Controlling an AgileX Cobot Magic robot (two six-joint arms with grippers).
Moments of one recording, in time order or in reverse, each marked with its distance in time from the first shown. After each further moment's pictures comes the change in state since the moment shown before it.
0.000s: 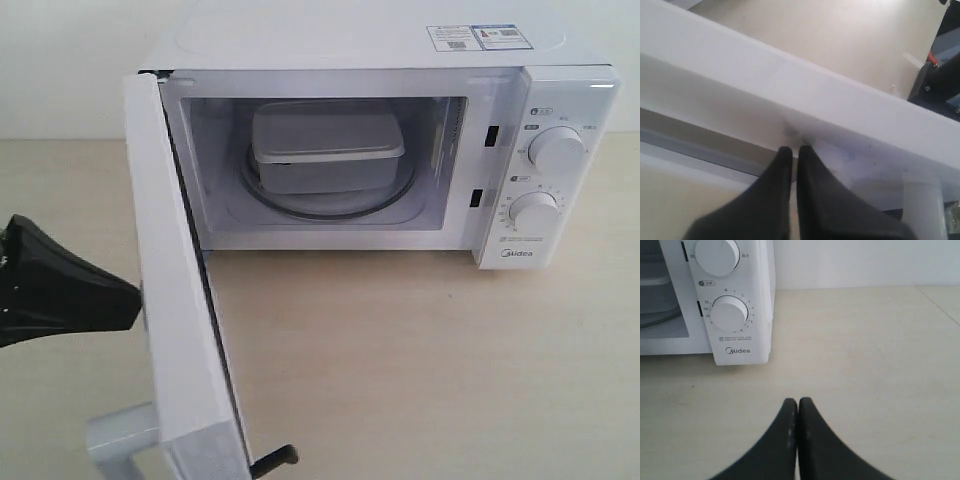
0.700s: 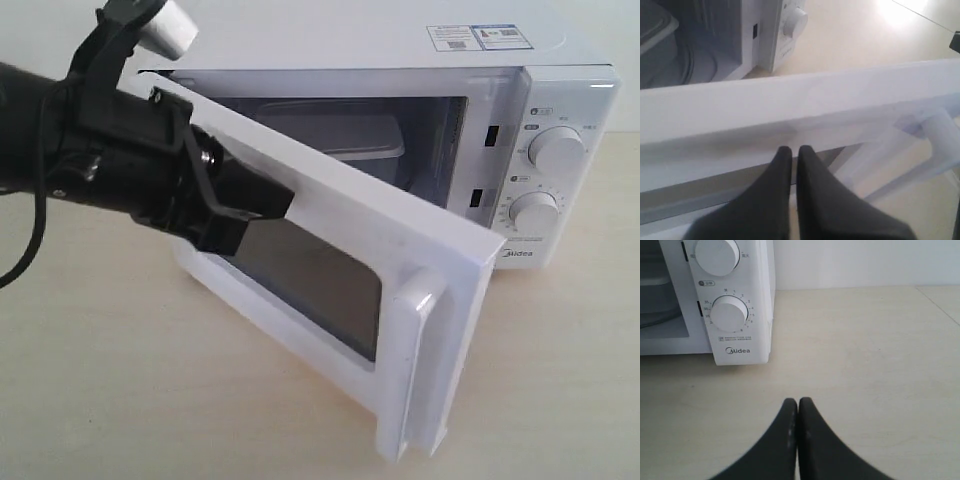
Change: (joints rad) left arm -0.302 0.307 -0.210 -0.073 -0.422 0.015; right arm 0.000 0.000 0.000 0.000 0.000 0.000
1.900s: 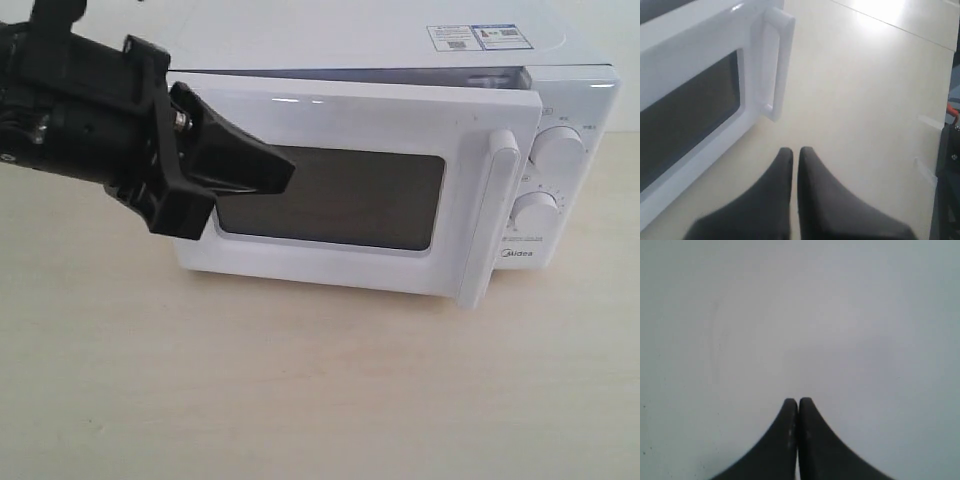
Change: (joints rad) left arm -0.001 -0.084 -0.043 0.033 0.103 0.000; right arm 0.000 0.011 -0.355 -0.407 -0.578 0.649
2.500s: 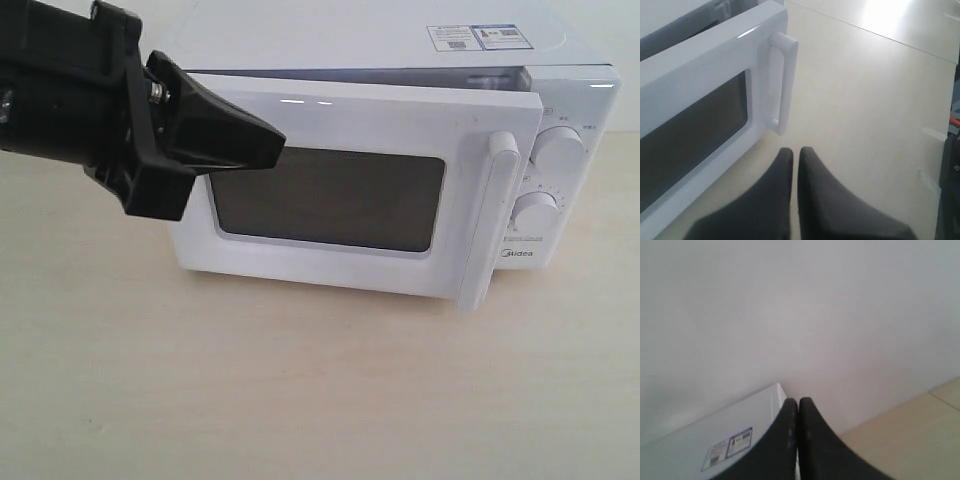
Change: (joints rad) left arm 0.000 -0.046 0.000 0.001 -0.018 -0.003; right arm -0.002 0.332 -0.285 -0.013 0.559 0.191
